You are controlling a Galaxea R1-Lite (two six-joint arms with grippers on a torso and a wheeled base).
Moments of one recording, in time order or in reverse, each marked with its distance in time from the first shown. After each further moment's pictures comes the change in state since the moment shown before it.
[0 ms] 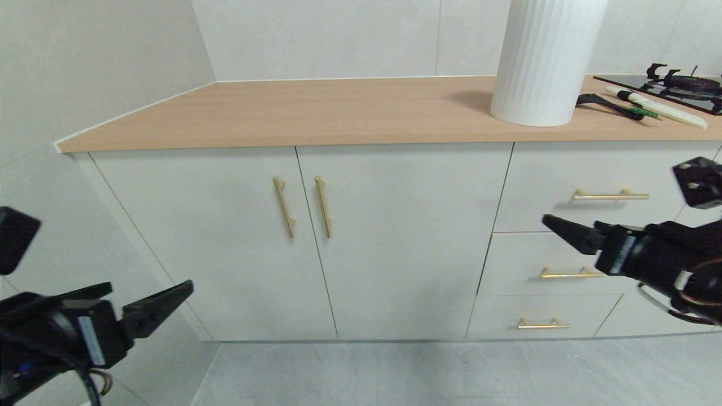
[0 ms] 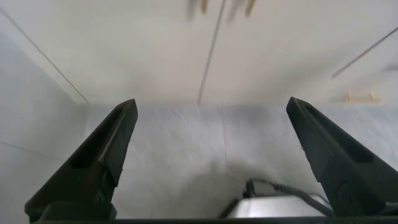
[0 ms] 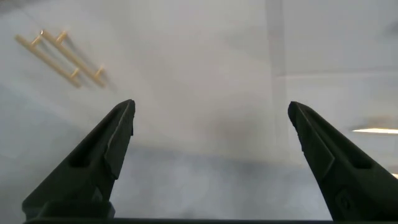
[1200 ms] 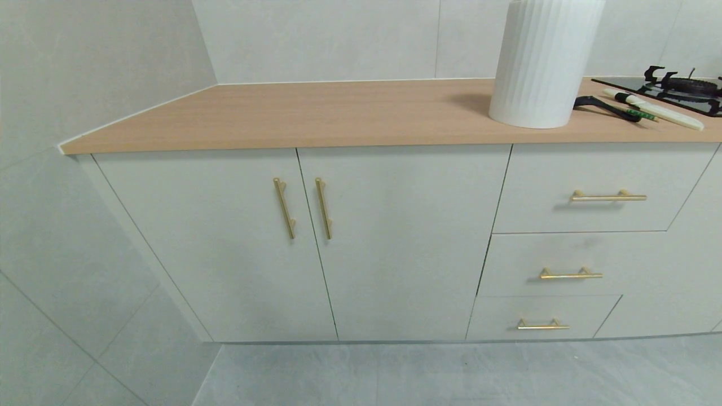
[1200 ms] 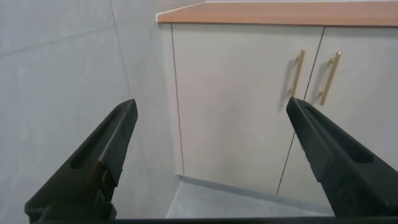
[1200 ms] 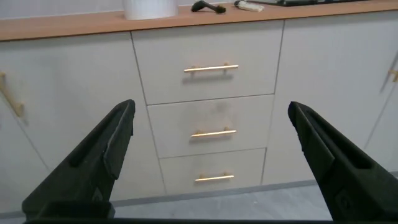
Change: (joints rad) left arm 0.367 -0.962 0.080 0.347 -0.008 0.228; right arm -0.386 -1.324 0.086 0.951 -0.004 -0.221
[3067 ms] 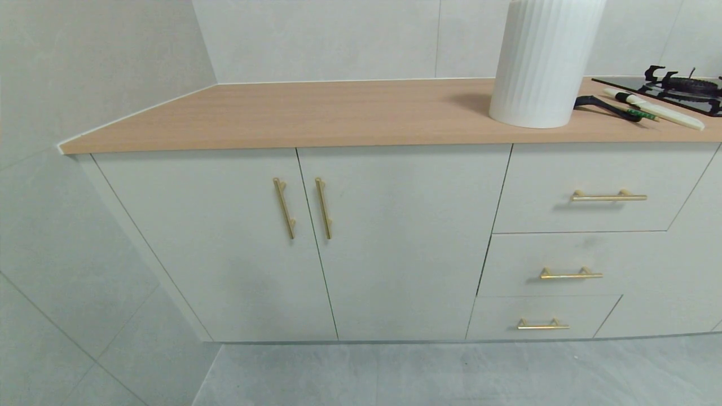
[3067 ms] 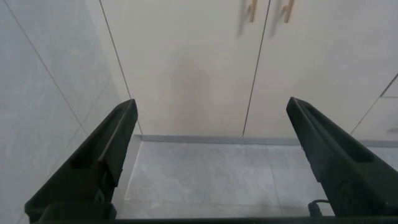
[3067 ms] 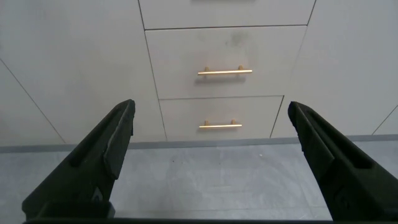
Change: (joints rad) left arm 0.003 -0.025 0.458 -0.231 -0.229 -0.039; right arm -0.001 -0.023 0.396 -0.176 0.070 -0.029
